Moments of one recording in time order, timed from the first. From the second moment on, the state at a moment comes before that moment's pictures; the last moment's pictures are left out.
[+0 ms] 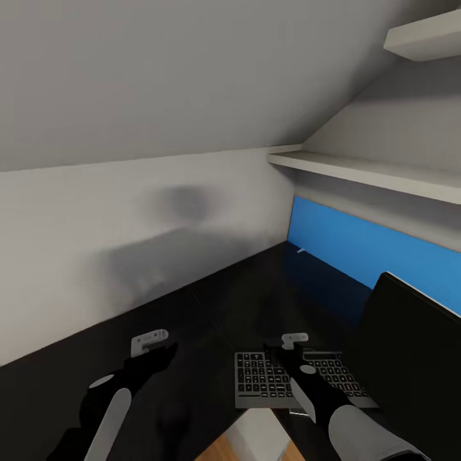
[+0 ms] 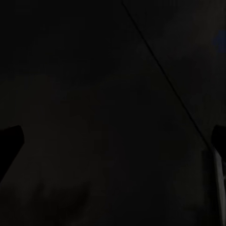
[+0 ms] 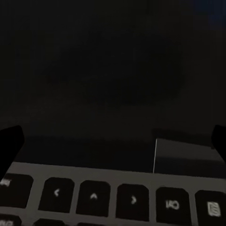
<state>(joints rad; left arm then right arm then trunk) -0.17 0.01 -0.10 -1.61 0.50 0.67 0.33 -0.67 0.06 0.21 -0.35 -0.15 -0.09 -0.03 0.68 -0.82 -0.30</state>
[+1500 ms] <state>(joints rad) -0.17 0.01 -0.10 -1.62 0.50 0.67 0.33 -0.67 0.06 0.21 -0.46 -0.15 0.13 -0.07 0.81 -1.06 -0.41</state>
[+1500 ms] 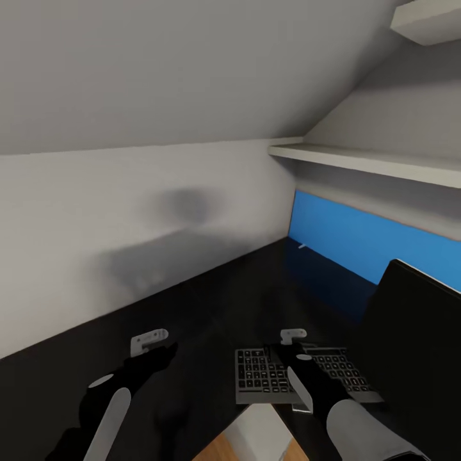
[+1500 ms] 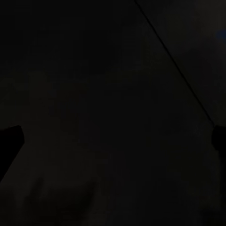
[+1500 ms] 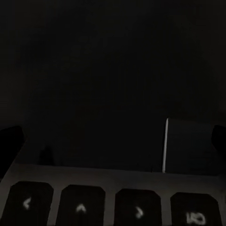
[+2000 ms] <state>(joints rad) -0.17 0.01 -0.10 -1.61 0.50 0.67 0.33 -0.67 0.06 0.21 -0.46 -0.15 0.13 -0.07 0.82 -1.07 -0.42</state>
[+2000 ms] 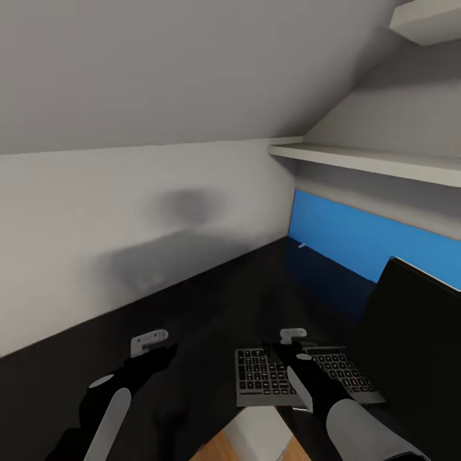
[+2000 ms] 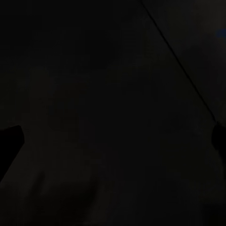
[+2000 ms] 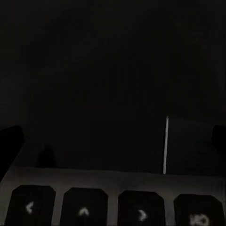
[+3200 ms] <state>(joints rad) -0.17 0.01 -0.10 -1.61 0.50 0.67 0.33 -0.67 0.07 0.21 -0.46 -0.15 0.13 -0.07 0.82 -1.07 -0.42</state>
